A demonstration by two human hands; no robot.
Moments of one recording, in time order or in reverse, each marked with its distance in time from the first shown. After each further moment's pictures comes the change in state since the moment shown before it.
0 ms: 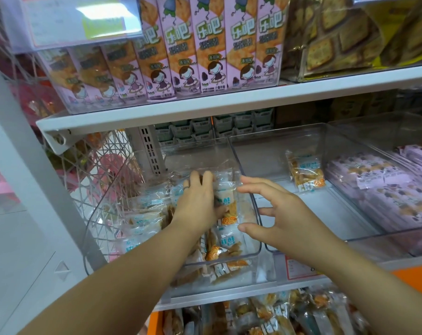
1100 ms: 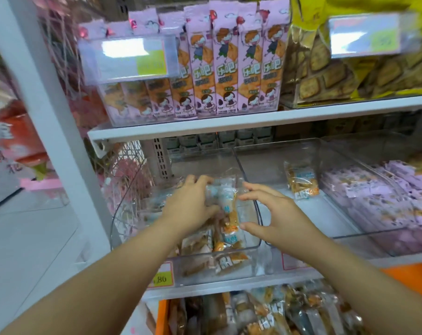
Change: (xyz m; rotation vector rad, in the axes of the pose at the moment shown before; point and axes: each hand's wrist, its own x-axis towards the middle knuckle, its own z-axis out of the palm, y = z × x) left_hand -0.032 0.000 -0.060 0.000 -0.070 -0.038; right_hand -0.003 -0.019 -0.004 -0.279 -0.007 -0.019
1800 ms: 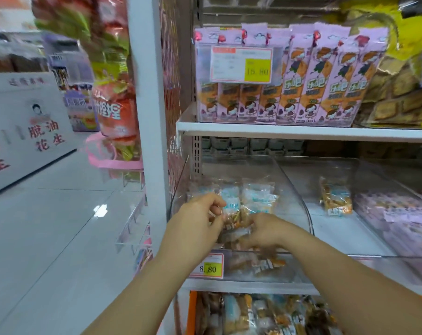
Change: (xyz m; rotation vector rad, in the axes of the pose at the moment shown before) left_hand -0.089 -0.059 -0.028 -0.446 0.268 -0.016; right_hand 0.063 -0.051 0.079 -0.217 -0.540 0.475
